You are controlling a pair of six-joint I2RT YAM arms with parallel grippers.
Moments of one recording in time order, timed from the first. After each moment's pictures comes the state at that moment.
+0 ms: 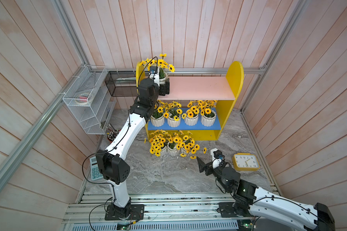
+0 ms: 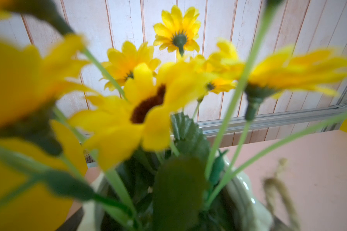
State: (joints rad) left arm -0.39 1.85 1.99 -0.09 -0.15 0.03; right arm 1.04 0.64 0.29 0.16 0.59 0.18
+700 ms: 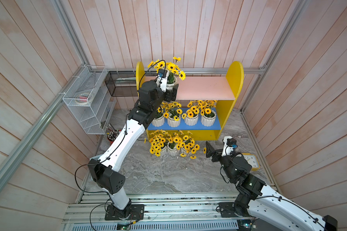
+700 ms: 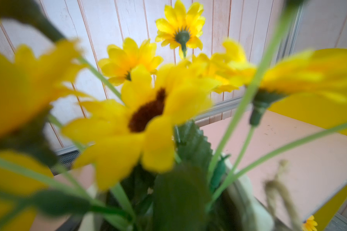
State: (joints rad) left arm -0.49 1.69 1.91 -0.17 -0.05 0.11; right arm 0.81 0.65 0.49 0.13 0.56 0.19
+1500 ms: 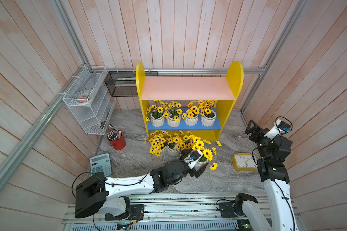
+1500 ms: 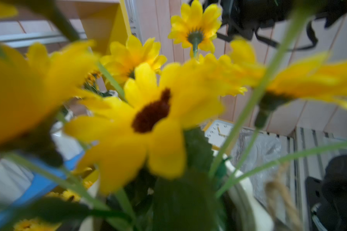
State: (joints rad) left arm -1.24 1.40 0.69 0.60 -0.30 0.11; right arm -0.22 0.74 0.79 -0.08 -0.09 0.47
